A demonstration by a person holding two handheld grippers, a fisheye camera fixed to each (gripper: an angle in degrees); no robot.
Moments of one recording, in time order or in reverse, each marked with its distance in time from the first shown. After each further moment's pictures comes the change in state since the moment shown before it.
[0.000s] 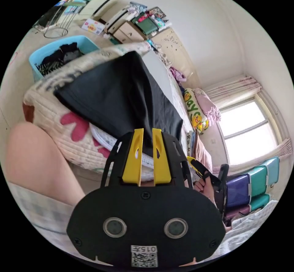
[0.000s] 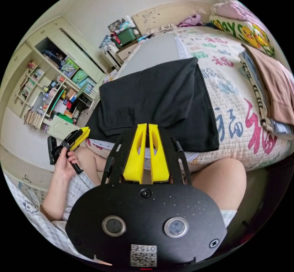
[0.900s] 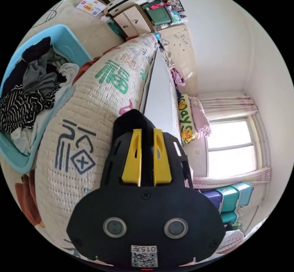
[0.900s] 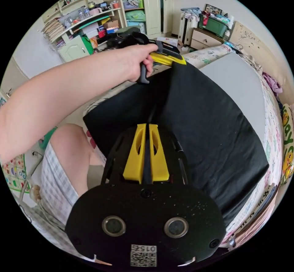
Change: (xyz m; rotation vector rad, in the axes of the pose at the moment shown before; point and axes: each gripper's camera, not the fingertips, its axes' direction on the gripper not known) left arm -0.079 -0.302 0.123 -0.203 0.184 -0.114; right arm -0.322 -0.196 0.153 -0.286 0.068 -0.714
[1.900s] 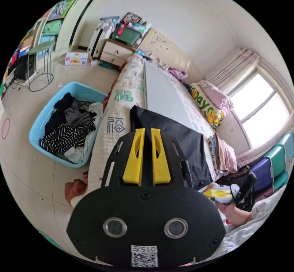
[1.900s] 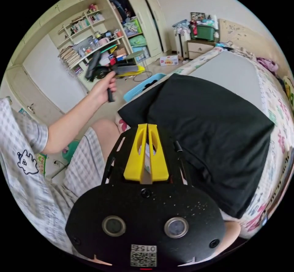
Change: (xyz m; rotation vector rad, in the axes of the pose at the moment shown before) left arm 0.133 0.212 -0.113 0.197 -0.353 0.418; right arm 0.022 0.214 -0.026 0.223 -0.193 0.103
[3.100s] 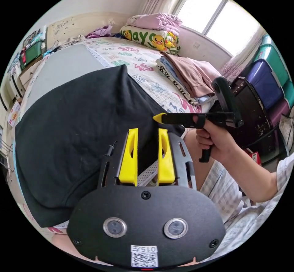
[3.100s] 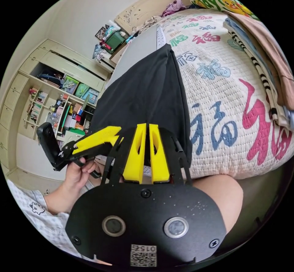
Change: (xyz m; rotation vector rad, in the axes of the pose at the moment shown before) left arm 0.436 0.179 0.237 -0.411 0.087 0.593; right arm 0.248 0.416 0.035 0.164 -0.001 0.734
